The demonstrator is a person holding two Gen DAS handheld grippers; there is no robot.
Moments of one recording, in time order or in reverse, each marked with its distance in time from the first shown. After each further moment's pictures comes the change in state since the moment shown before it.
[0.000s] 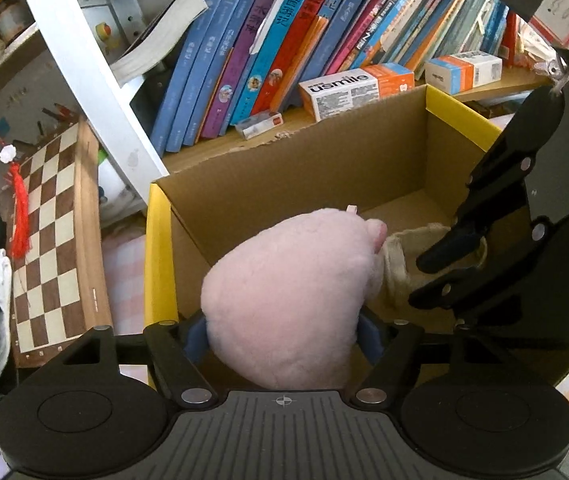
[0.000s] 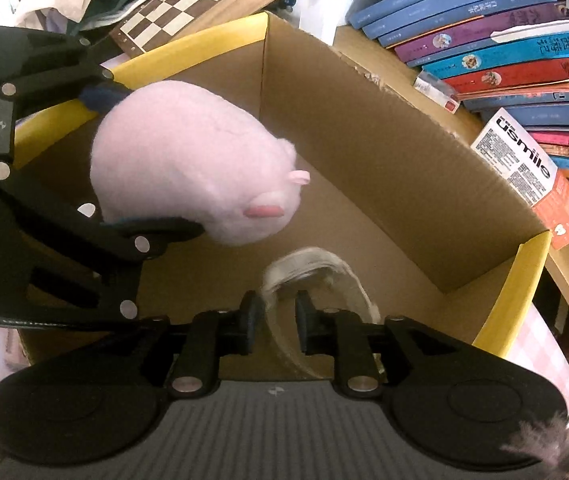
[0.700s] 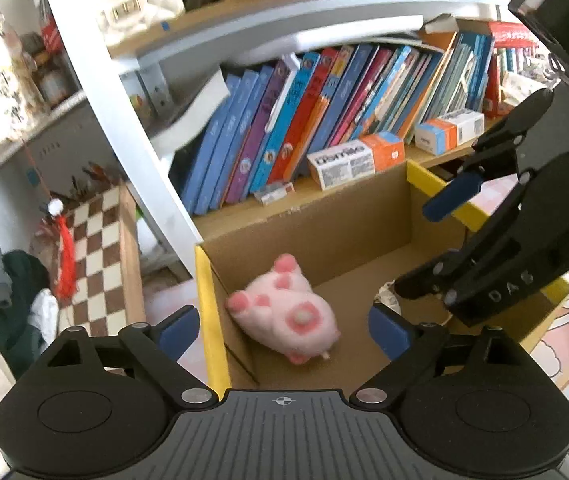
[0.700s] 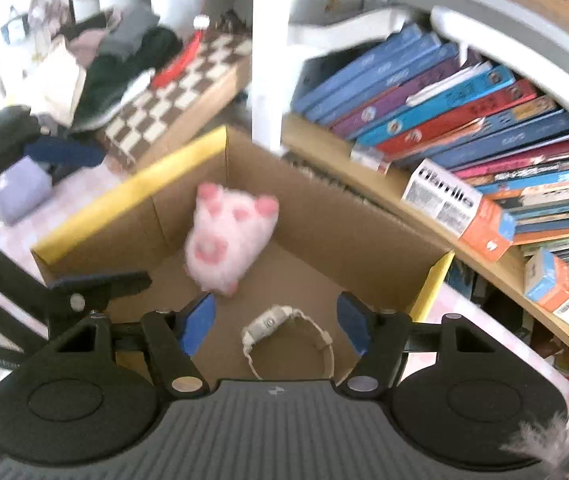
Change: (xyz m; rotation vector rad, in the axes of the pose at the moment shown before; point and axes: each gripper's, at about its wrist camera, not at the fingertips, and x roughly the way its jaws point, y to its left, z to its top) left arm -0.071 -0.005 -0.001 0.009 -0.186 0.043; right arm -0.082 -0.008 -0.011 0.149 -0.255 -0.066
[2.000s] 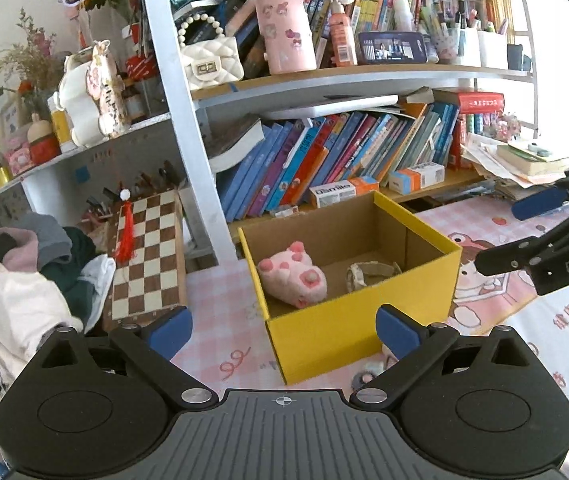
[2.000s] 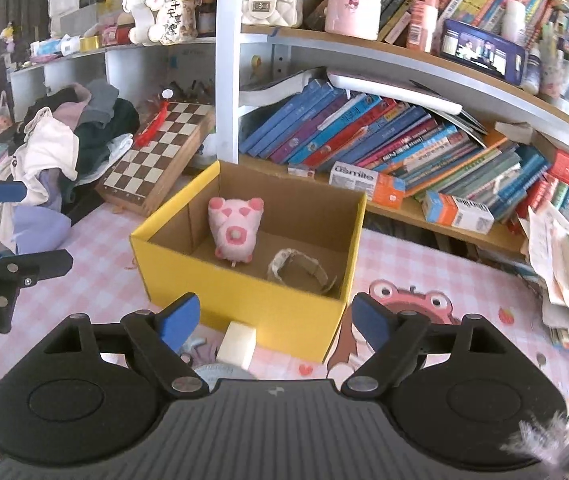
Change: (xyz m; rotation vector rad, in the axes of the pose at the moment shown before) left arm -0.162 0.027 -0.090 -0.104 -0.153 -0.038; right arm -0.151 0.128 -0.096 0.230 -0.168 -0.280
